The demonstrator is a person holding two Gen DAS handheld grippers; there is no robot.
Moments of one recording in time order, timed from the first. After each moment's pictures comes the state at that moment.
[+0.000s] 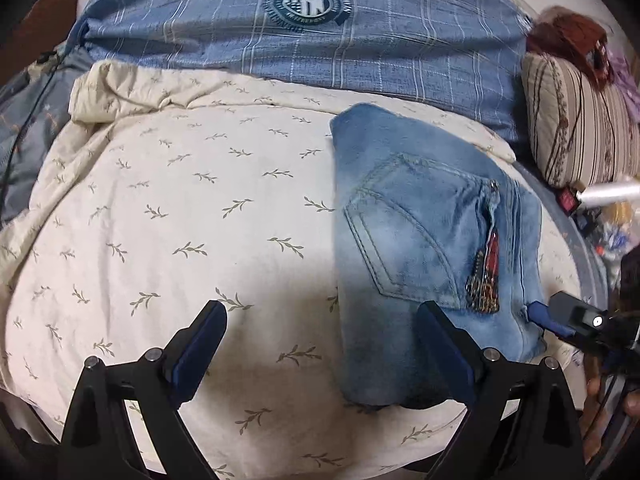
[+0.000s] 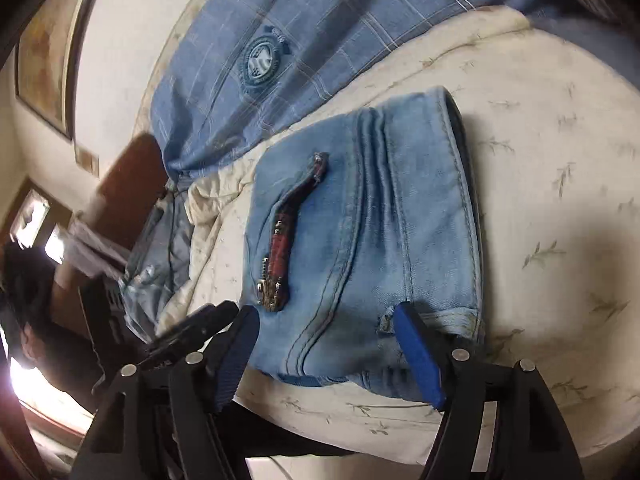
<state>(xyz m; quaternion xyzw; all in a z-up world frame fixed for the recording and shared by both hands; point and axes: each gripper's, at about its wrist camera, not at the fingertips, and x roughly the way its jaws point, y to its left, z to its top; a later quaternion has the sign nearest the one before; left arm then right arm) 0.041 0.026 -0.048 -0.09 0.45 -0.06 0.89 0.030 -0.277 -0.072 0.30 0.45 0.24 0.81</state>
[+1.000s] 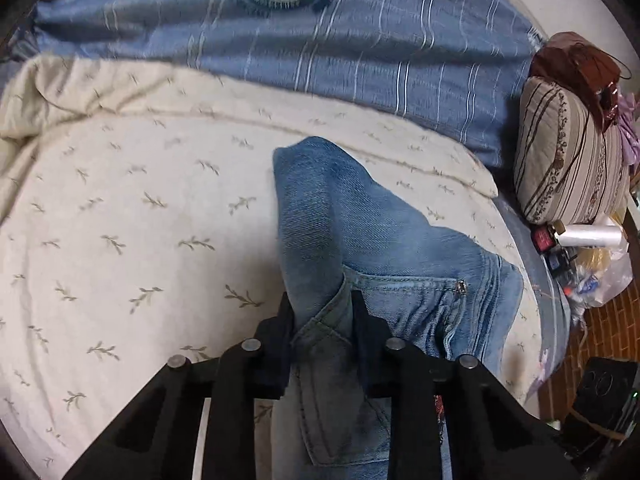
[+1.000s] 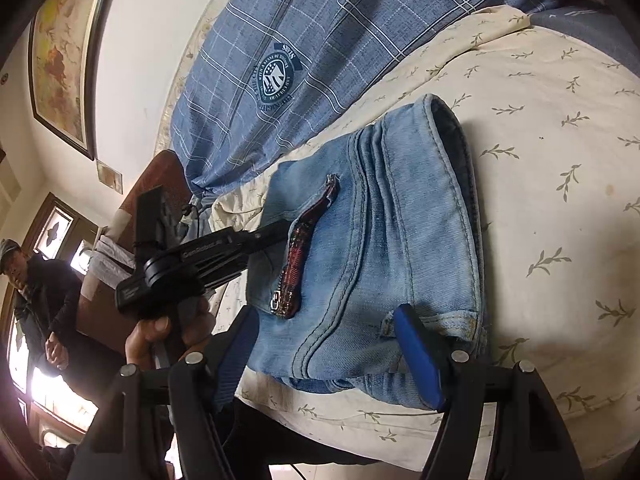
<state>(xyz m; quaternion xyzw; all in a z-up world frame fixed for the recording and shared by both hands) 0.129 -0.006 -0.039 -0.14 0.47 -0.12 0.86 0.024 -0.294 -0.072 0.33 0.42 0.27 0.80</state>
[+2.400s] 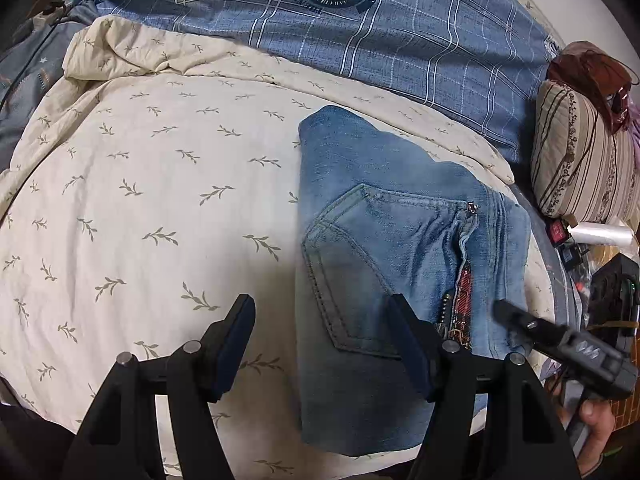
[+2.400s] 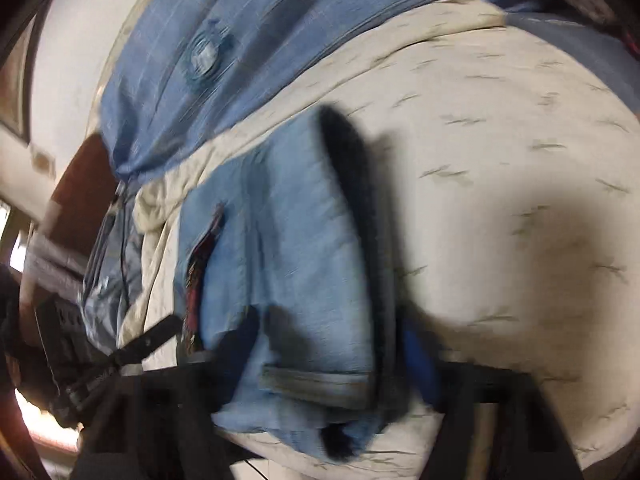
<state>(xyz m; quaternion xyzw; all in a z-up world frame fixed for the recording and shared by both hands) 0.060 0.023 -0.052 -0.15 0.48 -0.07 0.86 0.057 -0.287 -0.081 0.23 0.51 0.17 0.81</state>
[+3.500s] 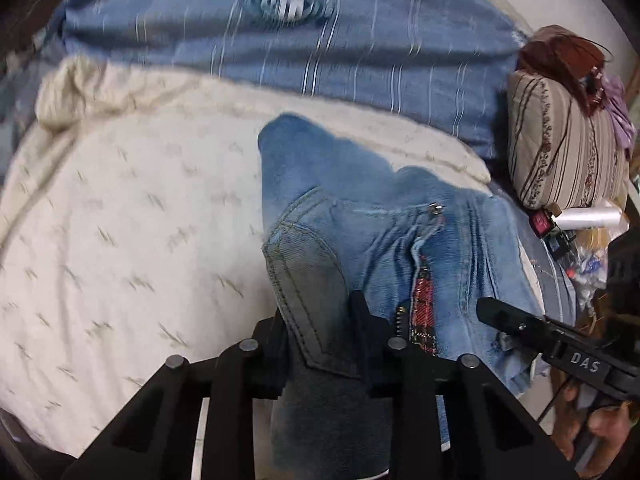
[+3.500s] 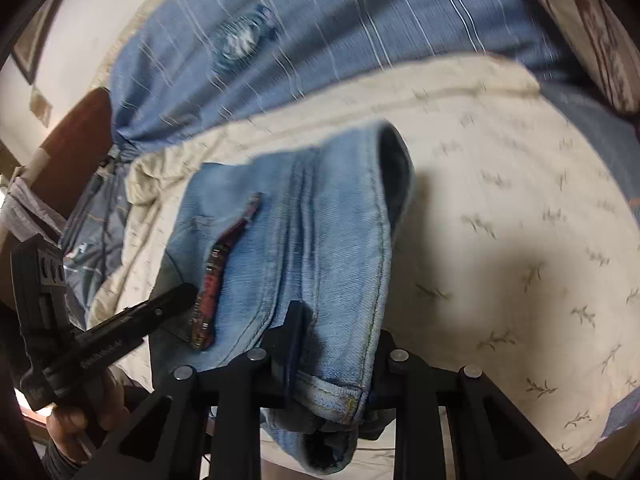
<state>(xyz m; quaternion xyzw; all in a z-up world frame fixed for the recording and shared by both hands) 0.064 0.003 -0.027 -0.11 0.44 -0.10 0.89 0.046 -0.255 -0.033 0.15 0.48 0.16 0.85</state>
